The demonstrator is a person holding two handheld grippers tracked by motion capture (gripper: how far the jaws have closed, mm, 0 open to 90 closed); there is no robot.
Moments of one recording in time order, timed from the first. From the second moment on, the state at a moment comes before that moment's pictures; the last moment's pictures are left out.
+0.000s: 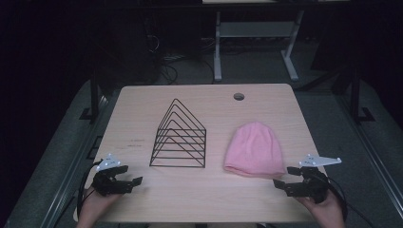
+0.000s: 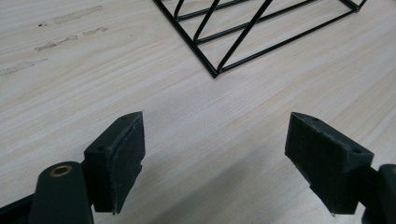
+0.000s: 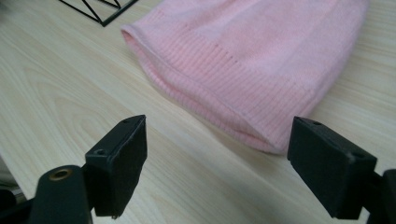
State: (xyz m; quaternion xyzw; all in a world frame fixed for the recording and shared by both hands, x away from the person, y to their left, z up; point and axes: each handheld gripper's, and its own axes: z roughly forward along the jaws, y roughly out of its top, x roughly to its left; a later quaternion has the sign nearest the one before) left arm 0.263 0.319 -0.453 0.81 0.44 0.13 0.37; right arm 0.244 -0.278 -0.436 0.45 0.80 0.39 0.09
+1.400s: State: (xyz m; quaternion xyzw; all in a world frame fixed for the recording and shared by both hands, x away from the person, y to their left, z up) left arm 0.268 0.317 -0.456 0.81 0.44 0.11 0.37; right arm 0.330 -0.262 -0.393 0.44 0.83 0.35 0.05
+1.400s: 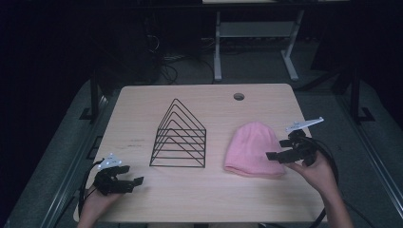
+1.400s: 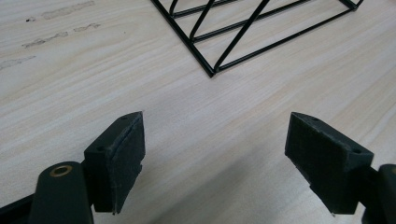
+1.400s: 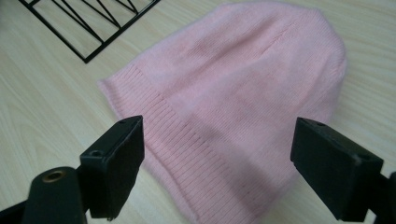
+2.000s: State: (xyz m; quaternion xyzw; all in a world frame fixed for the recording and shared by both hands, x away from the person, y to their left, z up) left arm 0.268 0.318 -0.456 0.81 0.44 0.11 0.38; right arm 0.368 -0.265 -0.379 0.44 0.83 0.34 0.05
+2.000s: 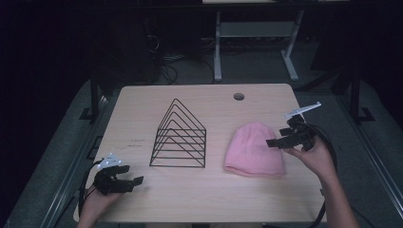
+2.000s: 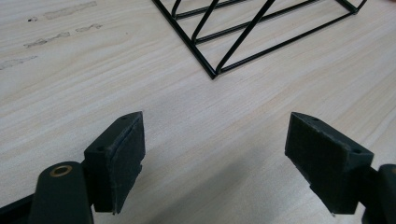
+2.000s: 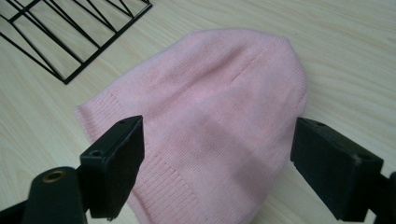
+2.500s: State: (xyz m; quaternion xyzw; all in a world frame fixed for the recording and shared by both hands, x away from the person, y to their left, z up) left arm 0.263 0.315 -0.453 0.81 0.43 0.12 0.38; right arm 0.388 -0.257 -0.383 0.44 0.84 0.31 0.06
